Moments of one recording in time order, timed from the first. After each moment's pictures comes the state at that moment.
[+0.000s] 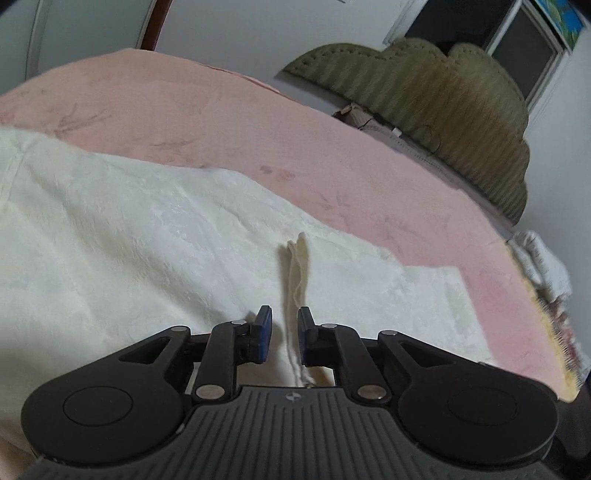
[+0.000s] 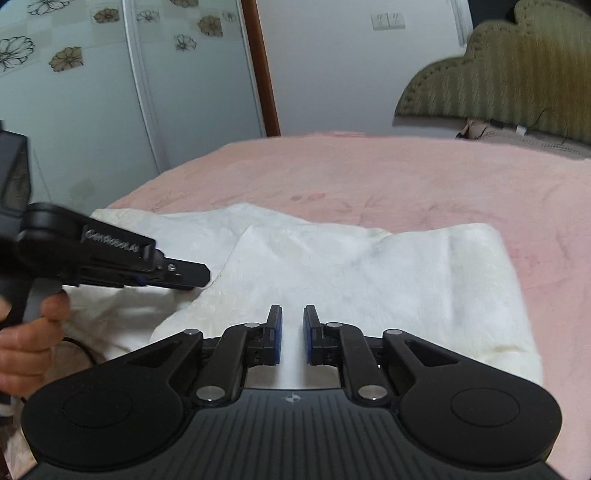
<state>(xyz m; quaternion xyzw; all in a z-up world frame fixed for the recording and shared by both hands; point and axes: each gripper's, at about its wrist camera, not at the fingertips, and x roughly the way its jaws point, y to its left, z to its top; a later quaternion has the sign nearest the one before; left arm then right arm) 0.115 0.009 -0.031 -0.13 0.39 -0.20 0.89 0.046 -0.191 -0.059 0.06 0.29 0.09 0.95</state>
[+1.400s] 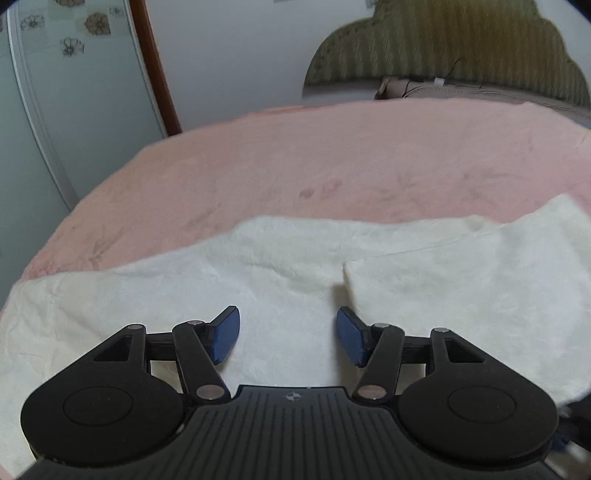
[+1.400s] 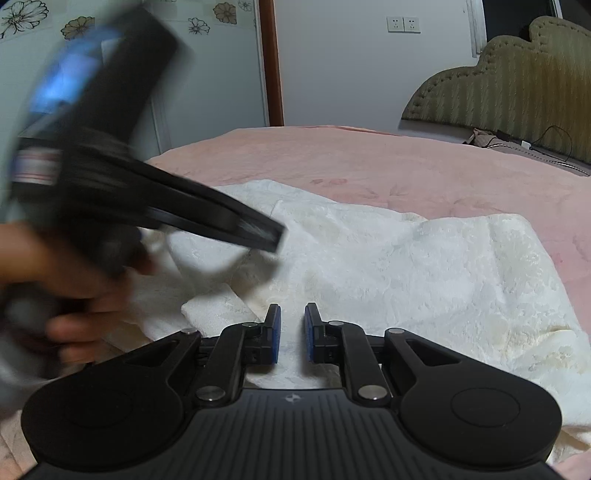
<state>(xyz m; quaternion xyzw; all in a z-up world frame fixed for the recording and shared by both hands) 0.150 -0.062 -0.045 0.13 0.32 -0.07 0.93 0.048 -0.160 -0.081 0.02 0.27 0.07 0.96</state>
